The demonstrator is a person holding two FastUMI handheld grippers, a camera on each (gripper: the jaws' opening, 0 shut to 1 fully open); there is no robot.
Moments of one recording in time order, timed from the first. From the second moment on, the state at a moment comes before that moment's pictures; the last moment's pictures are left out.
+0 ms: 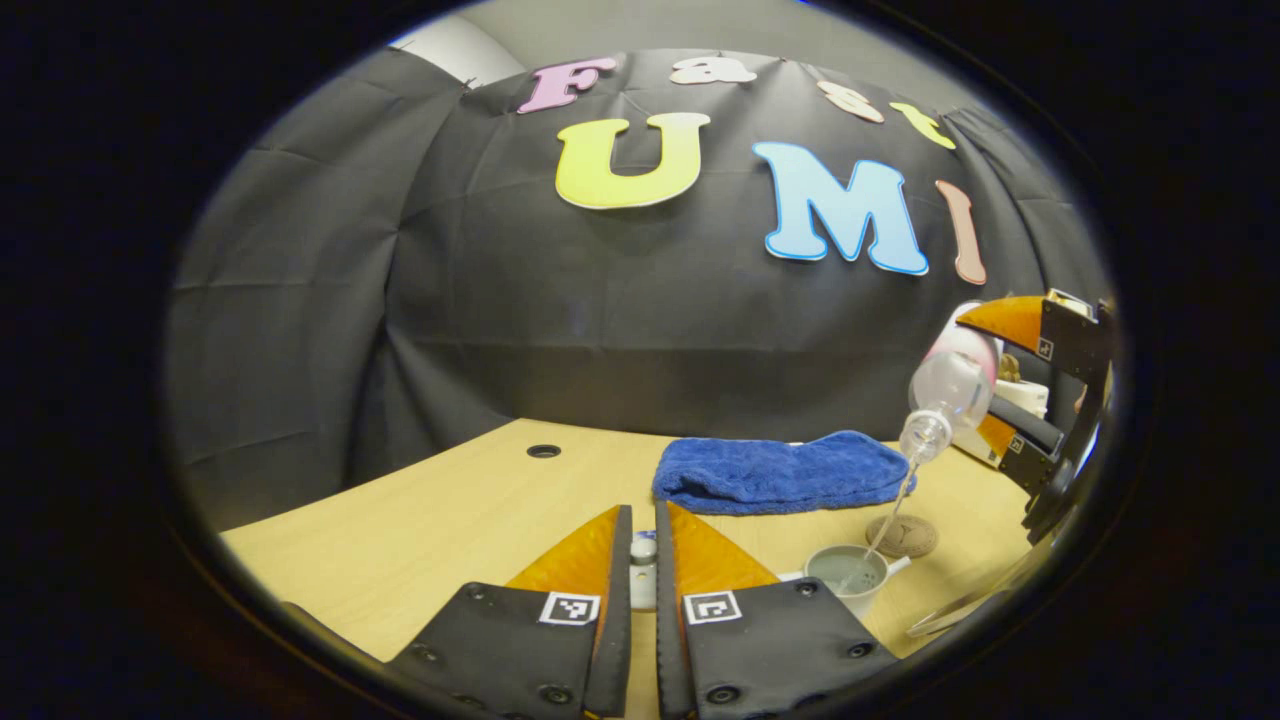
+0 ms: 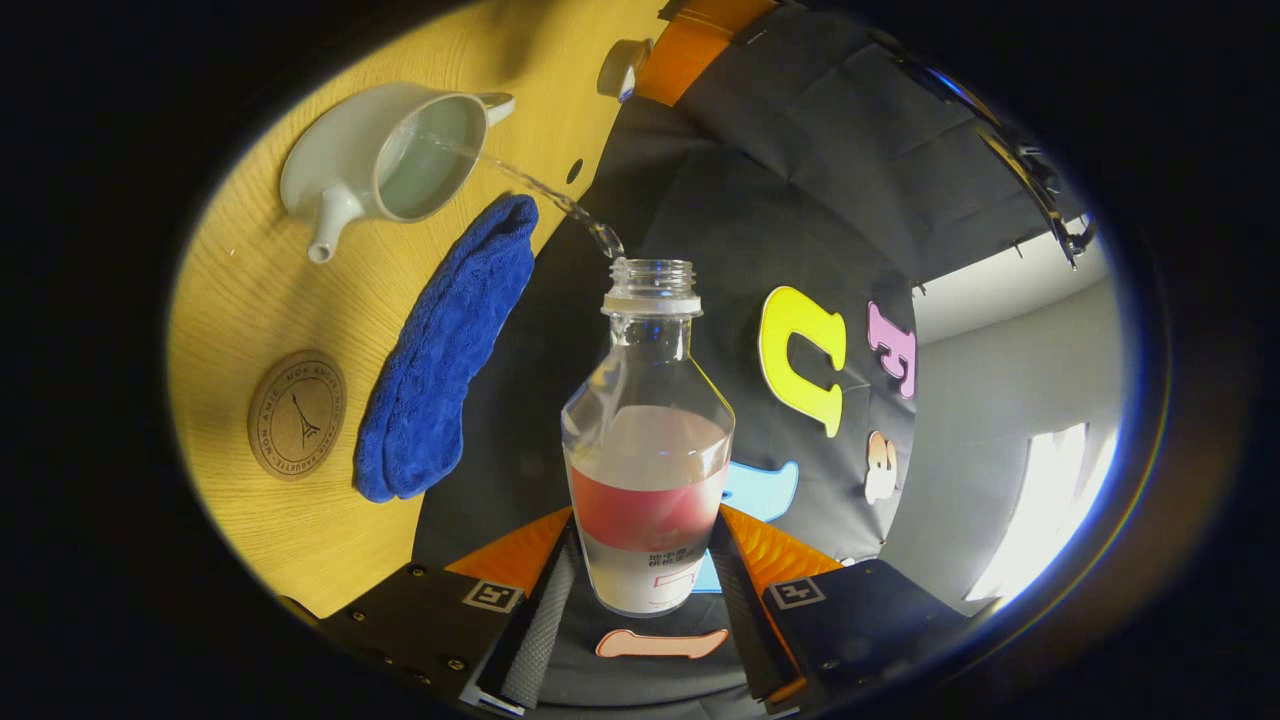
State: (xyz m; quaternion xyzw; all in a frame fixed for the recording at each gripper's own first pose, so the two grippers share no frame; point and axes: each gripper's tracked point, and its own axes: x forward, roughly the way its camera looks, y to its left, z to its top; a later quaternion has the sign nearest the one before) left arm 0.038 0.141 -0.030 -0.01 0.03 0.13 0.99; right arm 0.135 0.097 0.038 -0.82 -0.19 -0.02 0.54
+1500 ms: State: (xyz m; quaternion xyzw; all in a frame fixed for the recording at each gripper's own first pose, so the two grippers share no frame) left arm 0.040 0.143 -0.035 -0.01 0.04 0.14 0.99; right arm 0.131 0.111 0.036 -0.86 -0.26 -0.02 0.44
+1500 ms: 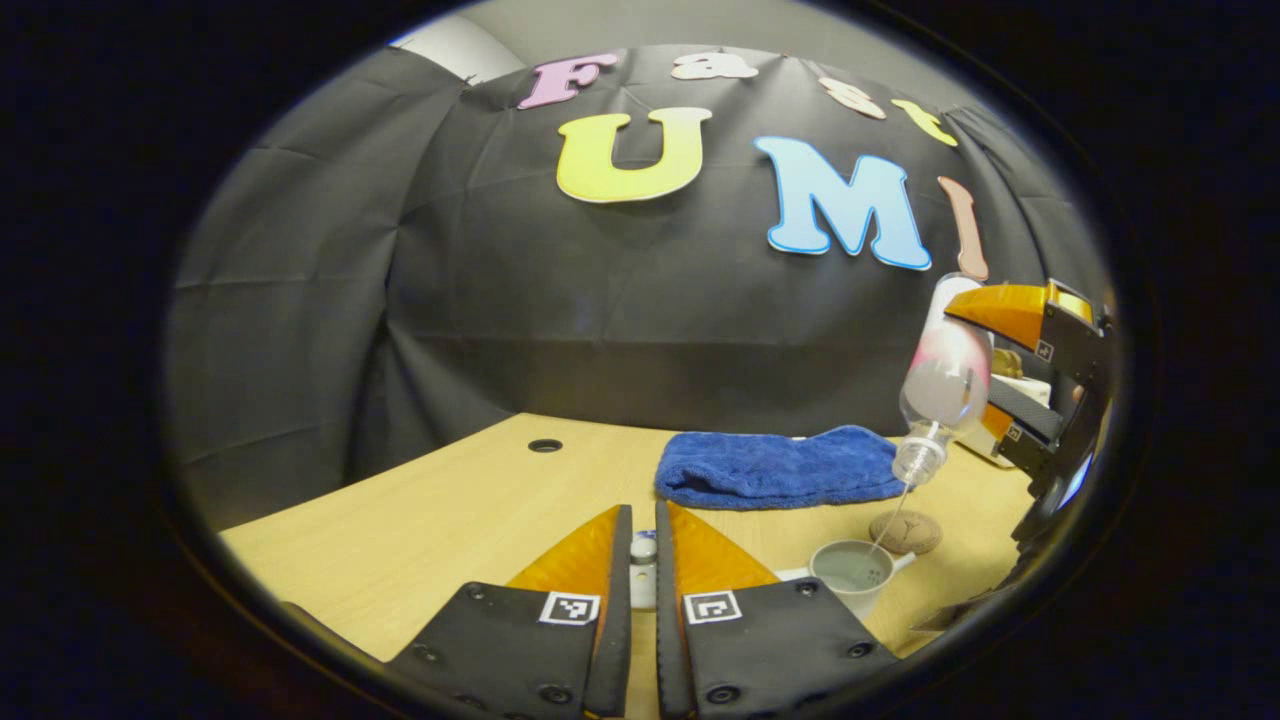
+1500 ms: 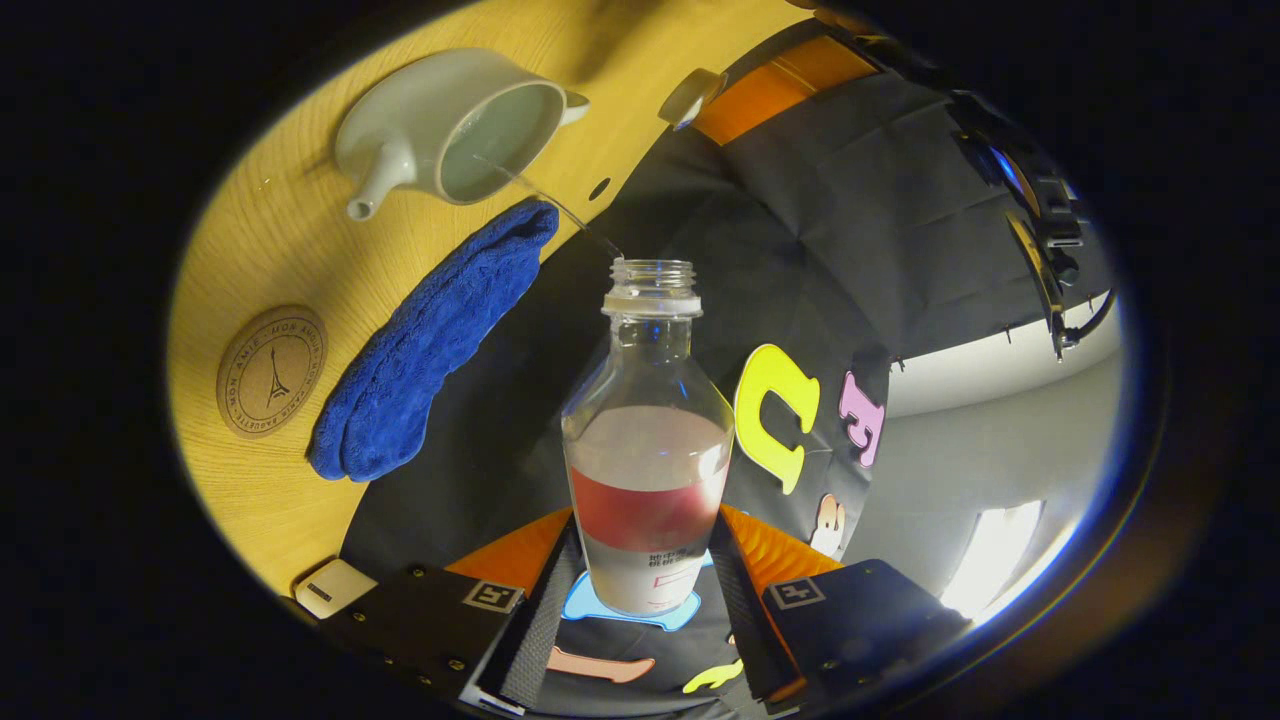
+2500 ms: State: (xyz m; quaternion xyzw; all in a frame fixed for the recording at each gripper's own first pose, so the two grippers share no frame) left arm 0.033 0.162 -0.030 -0.02 0.03 0.17 0.99; right arm 0.117 0.125 0.023 -0.86 -0.31 -0.01 0.40
